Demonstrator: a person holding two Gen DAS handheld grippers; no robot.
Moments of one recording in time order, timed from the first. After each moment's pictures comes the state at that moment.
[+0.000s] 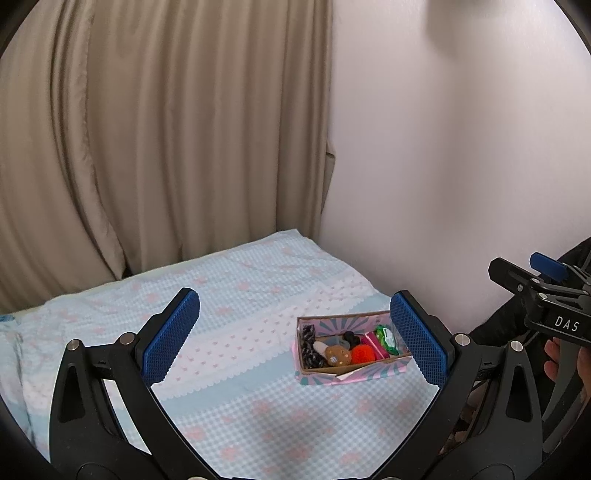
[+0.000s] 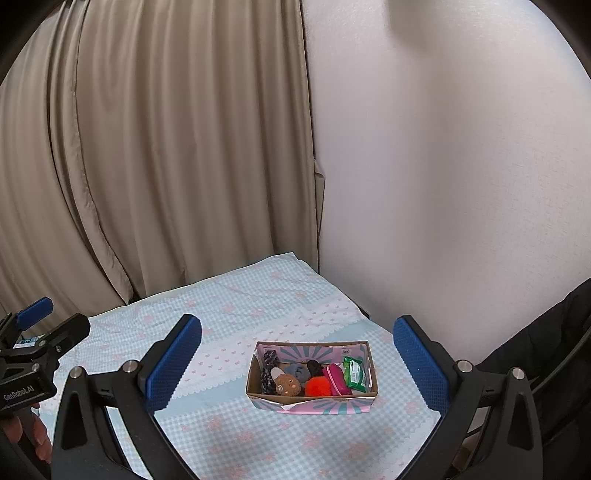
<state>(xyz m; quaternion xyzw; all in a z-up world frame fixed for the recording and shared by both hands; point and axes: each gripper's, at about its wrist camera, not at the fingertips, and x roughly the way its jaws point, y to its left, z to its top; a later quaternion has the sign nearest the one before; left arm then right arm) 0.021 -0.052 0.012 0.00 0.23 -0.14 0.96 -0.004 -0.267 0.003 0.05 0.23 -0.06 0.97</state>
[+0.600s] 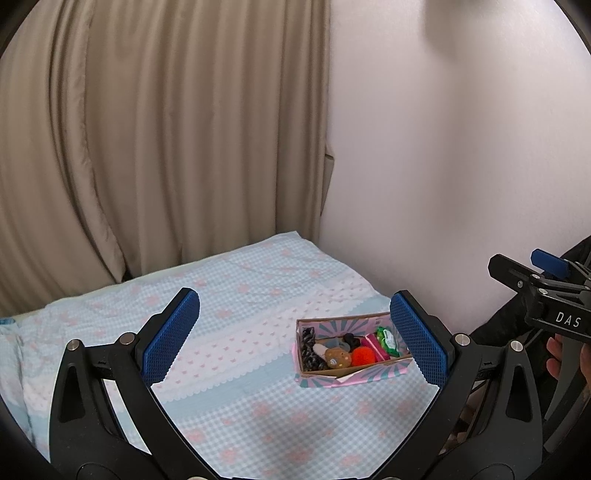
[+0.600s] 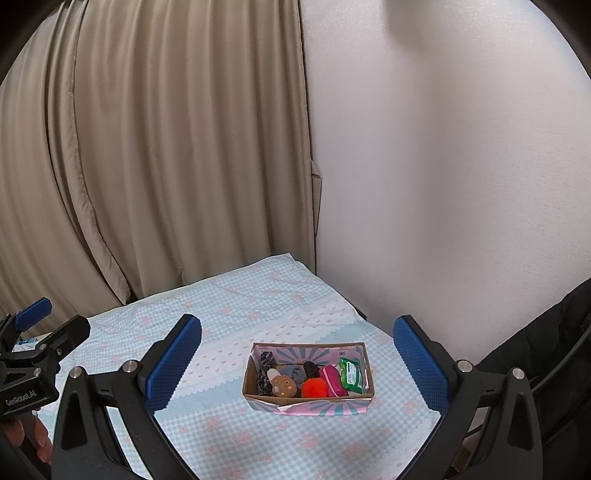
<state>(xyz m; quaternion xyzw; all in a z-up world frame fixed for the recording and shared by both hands) 0.022 -0.058 0.011 0.01 0.23 -0.13 0.96 -0.005 -0.265 0.006 0.05 0.23 -0.06 0.97</state>
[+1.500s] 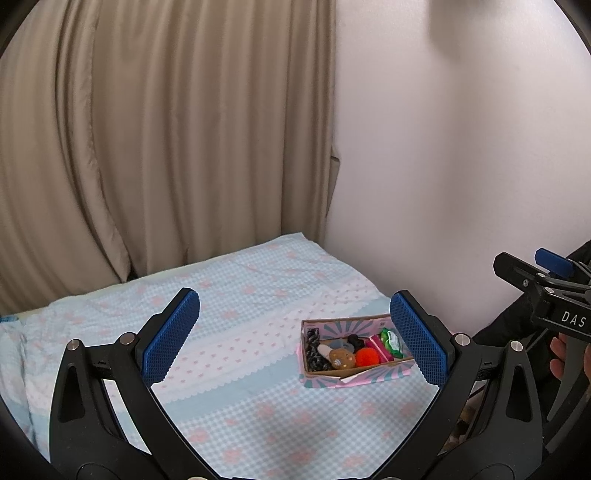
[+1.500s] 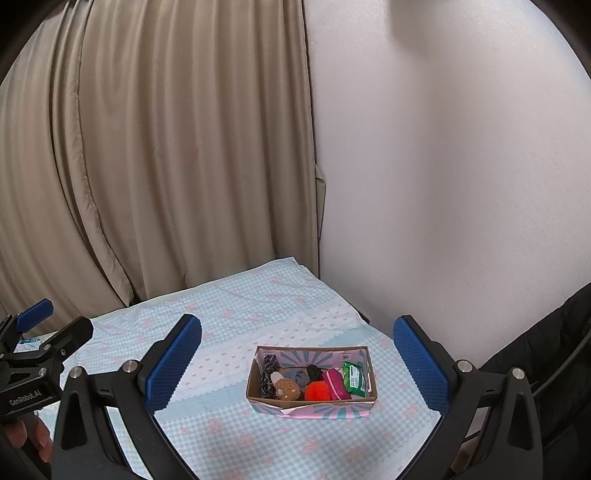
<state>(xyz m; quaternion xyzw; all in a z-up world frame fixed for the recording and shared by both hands) 0.018 -0.058 0.014 0.00 0.22 -0.12 0.97 -0.001 -0.260 0.009 0.05 0.23 -0.06 0.97</state>
